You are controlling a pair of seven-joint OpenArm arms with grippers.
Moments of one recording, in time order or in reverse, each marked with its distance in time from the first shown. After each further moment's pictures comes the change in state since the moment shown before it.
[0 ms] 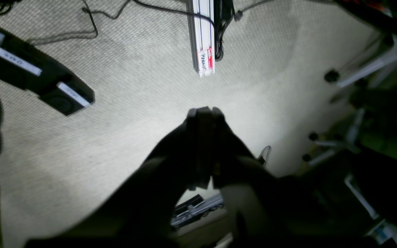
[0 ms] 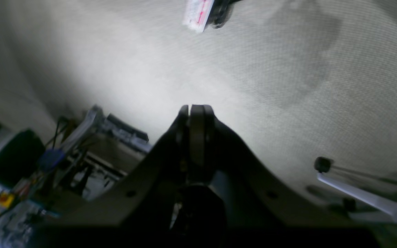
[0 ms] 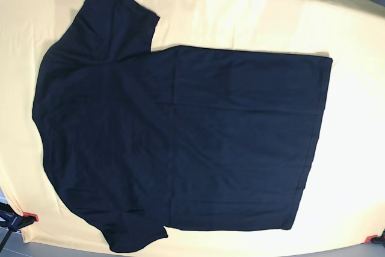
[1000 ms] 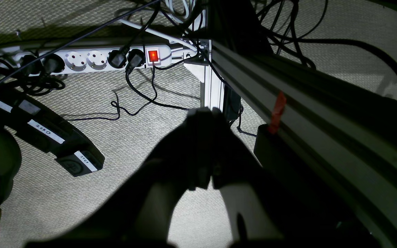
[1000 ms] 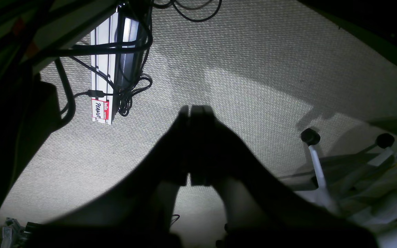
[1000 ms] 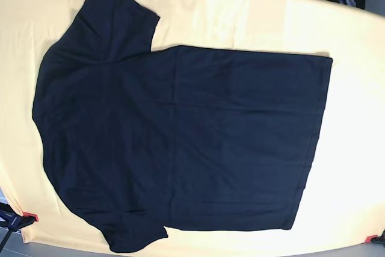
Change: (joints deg) left arm -25.3 16.5 0.0 -29.8 7.2 16.6 -17.5; right arm 26.8 -9.4 0.0 -33.3 -16.7 -31.1 20.6
